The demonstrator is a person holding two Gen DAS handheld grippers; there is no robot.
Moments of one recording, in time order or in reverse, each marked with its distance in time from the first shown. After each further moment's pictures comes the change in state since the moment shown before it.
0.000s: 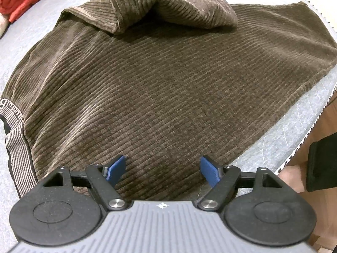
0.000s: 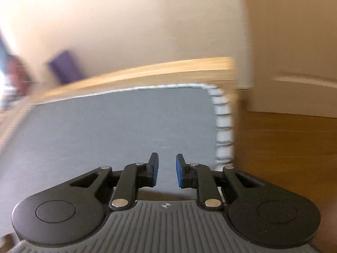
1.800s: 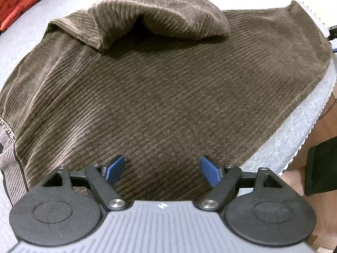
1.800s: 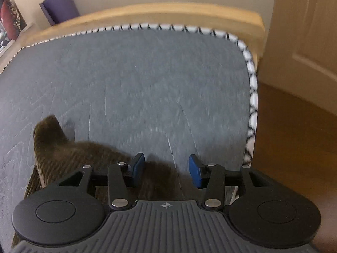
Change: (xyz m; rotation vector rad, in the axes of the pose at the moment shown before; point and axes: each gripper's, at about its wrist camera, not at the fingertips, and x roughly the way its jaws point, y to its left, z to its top) left arm 0.002 -0.009 0.021 0.028 -0.009 -0.029; right arm 0.093 0.019 -0.018 -0.116 0.295 -0.145
